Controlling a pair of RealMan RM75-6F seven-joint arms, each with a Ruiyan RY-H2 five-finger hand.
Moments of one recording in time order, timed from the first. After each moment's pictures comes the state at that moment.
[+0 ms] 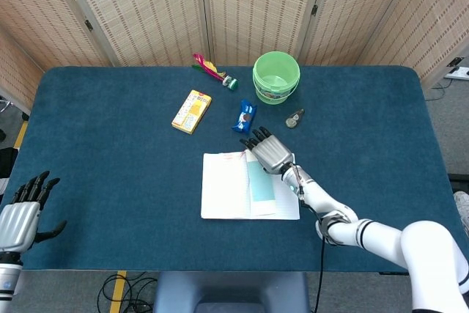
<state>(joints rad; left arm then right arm) -0.17 -1.07 -0.04 -1.71 1.37 1.35 0.13 0.97 -1.66 0.19 -1.07 -1.19 0.62 -0.35</state>
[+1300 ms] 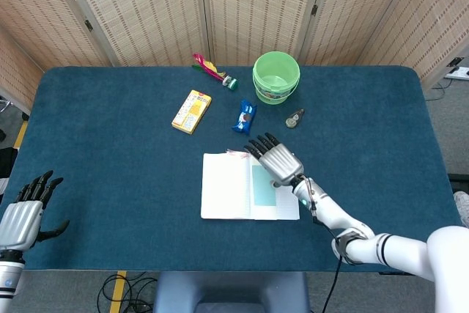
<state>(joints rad) -0.18 -1.07 -0.05 -1.69 1.37 1.33 0.09 0.87 -1.52 0.10 -1.35 -1.26 0.83 -0.37</state>
